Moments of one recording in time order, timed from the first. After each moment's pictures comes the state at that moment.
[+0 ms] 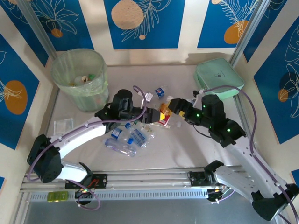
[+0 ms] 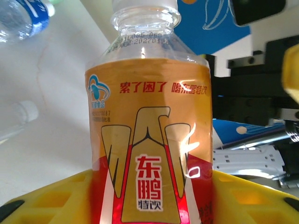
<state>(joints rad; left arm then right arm) -0.74 1.36 1.00 -0.01 0.71 -0.72 0.51 0.82 0.96 -0.56 -0.26 0.95</state>
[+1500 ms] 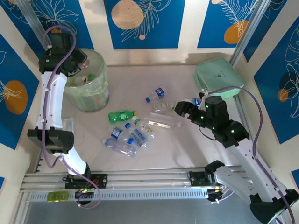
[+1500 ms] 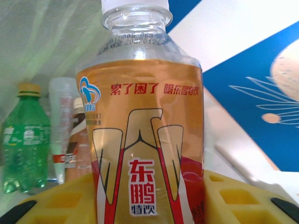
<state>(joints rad) -0.02 1.73 2.13 -1.09 -0.09 -0.82 0.45 0.82 0.96 -0.70 -0.15 0.79</state>
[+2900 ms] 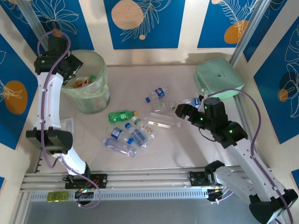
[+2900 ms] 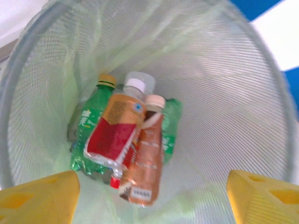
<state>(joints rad) 0.00 1.68 2.09 -1.24 -0.18 -0.83 0.44 0.82 0.92 -0.72 -0.15 0.79</state>
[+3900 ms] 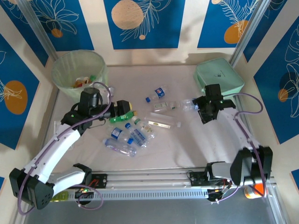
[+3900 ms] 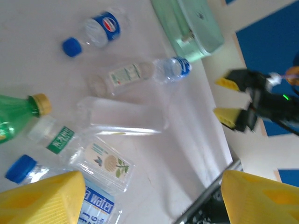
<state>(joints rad) -0.42 1.06 0.97 -0.49 0.51 -0.62 0.09 1.30 1.00 -0.77 -0.05 1.24</state>
